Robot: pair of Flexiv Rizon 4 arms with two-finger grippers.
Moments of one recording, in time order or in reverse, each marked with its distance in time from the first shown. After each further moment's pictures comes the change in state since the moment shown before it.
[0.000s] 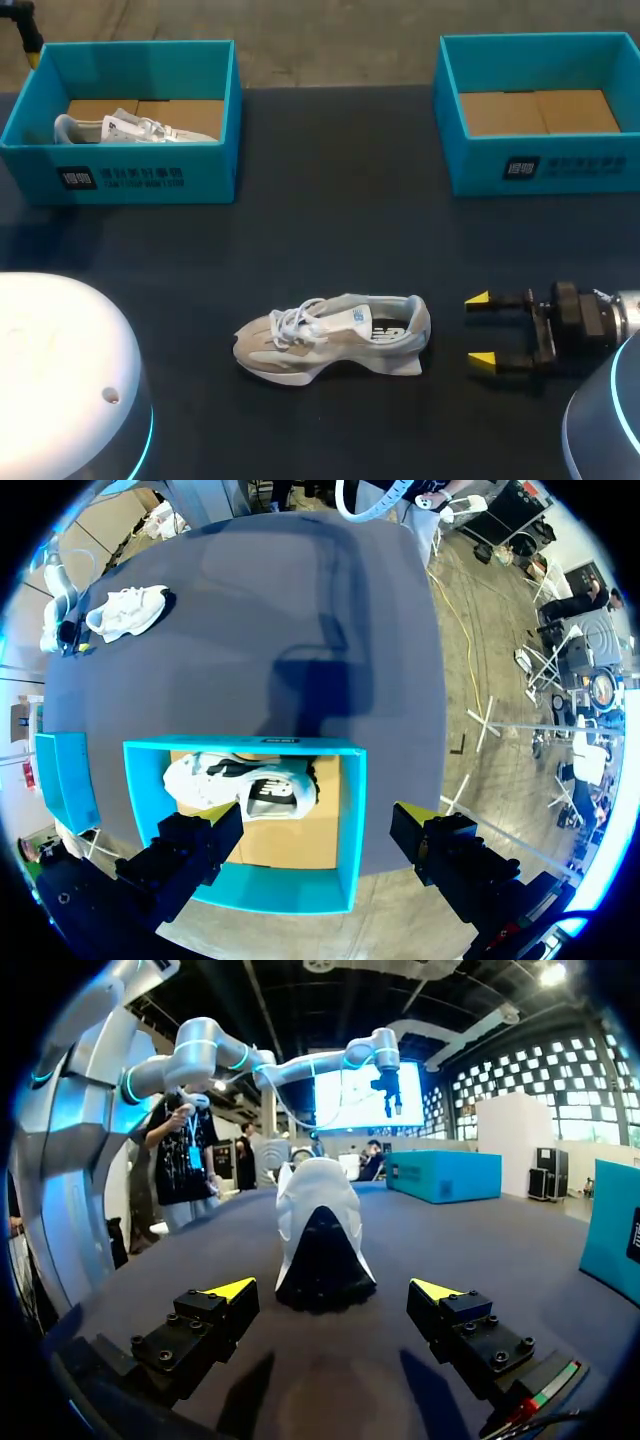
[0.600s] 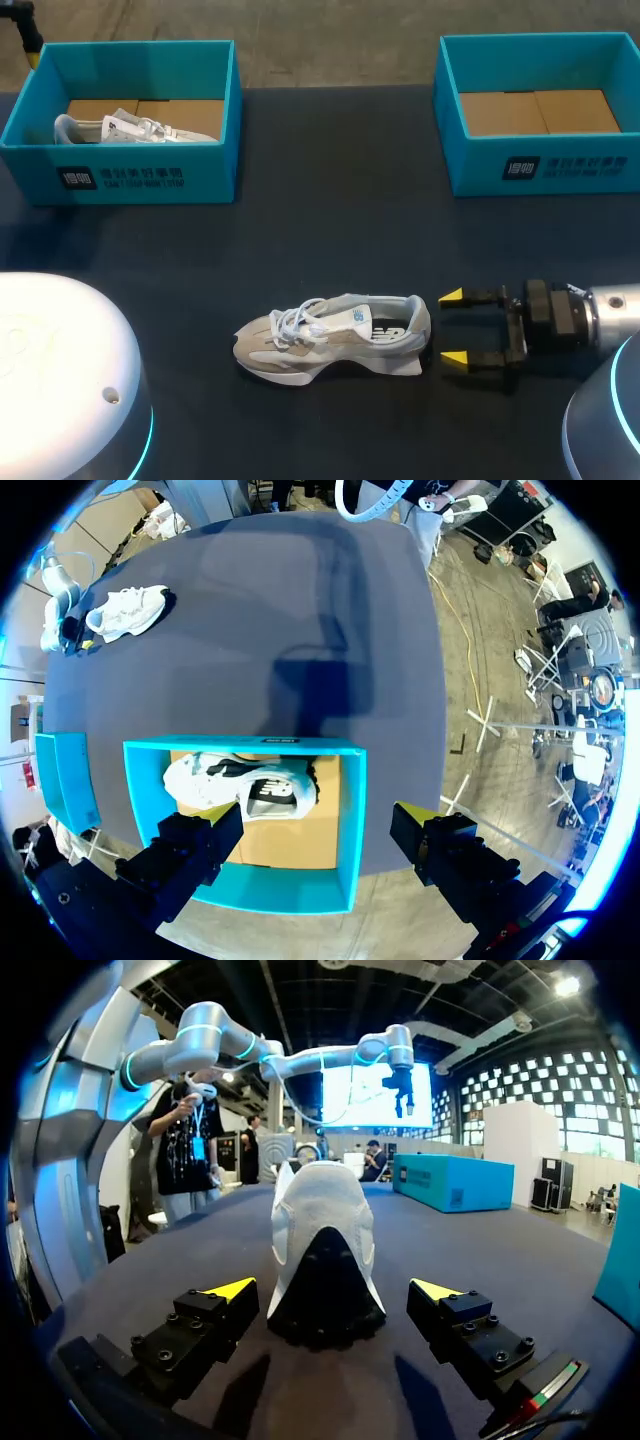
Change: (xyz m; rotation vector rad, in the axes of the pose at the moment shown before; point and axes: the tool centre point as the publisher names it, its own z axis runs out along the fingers) left arm 0.000 0.000 0.000 0.000 0.000 0.000; right arm 0.004 0.013 0.038 0.016 0.012 -0.054
